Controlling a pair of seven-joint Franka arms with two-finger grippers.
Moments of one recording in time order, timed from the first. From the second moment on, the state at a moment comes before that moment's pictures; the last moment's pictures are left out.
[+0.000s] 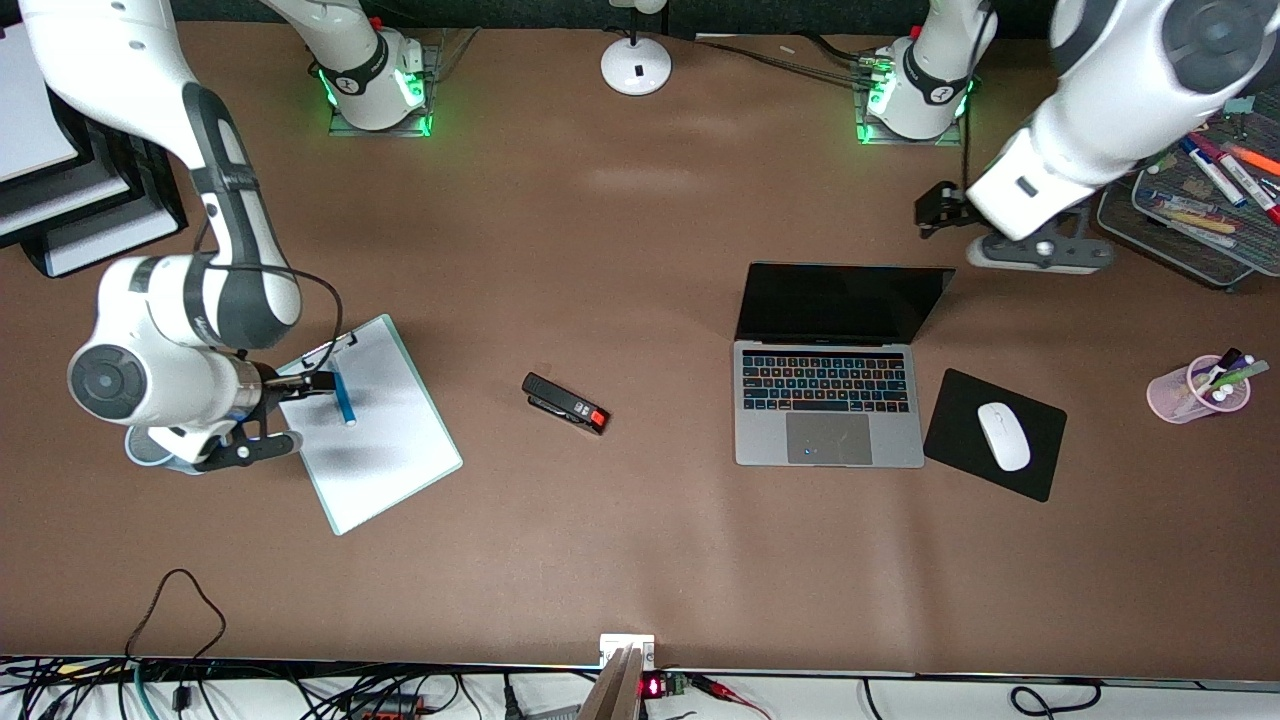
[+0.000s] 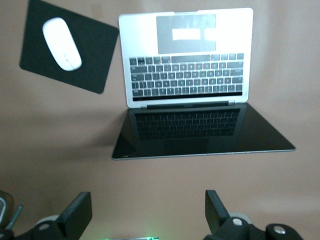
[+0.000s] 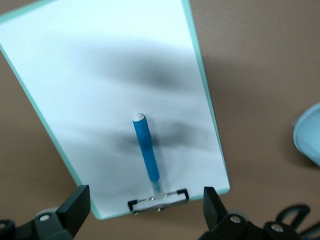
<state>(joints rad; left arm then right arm) 0.05 -0.08 -0.30 -1.93 -0.06 1.70 -0.19 0.11 0.60 -0.07 -1.57 -0.01 1.95 -0.23</state>
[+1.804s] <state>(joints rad) 0.05 -0.15 -0.45 -2.37 -0.06 2.12 -0.24 0.13 0.72 -0.07 -1.61 -0.01 2.17 -0.42</state>
